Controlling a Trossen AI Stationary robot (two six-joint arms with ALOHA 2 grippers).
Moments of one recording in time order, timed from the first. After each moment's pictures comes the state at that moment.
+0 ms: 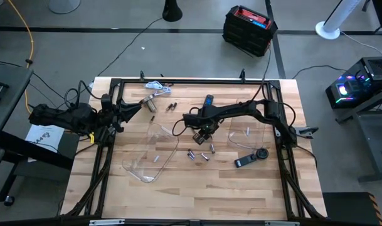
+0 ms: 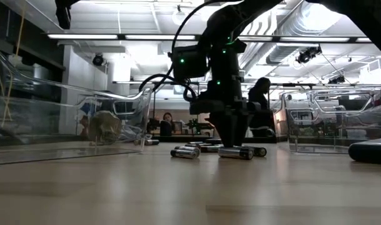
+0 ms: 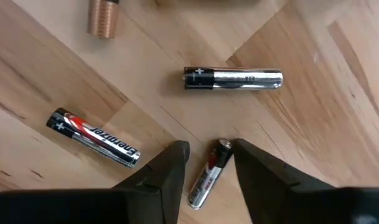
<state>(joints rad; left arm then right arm) -0.22 0.42 0.49 0.10 -0.56 -0.46 -0.11 2.19 1.61 -1.05 0.04 0.64</state>
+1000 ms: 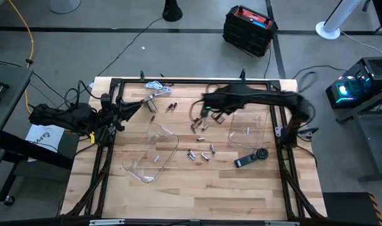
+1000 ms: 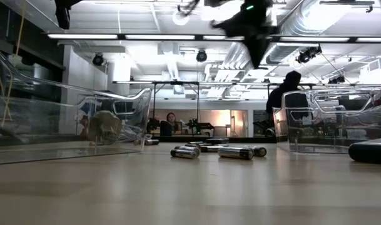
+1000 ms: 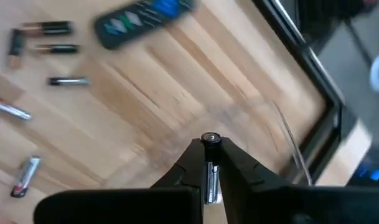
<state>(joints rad) -0.22 0.42 0.49 0.11 -0.61 -0.44 -0.14 1.77 1.75 -1.56 0.42 0.68</state>
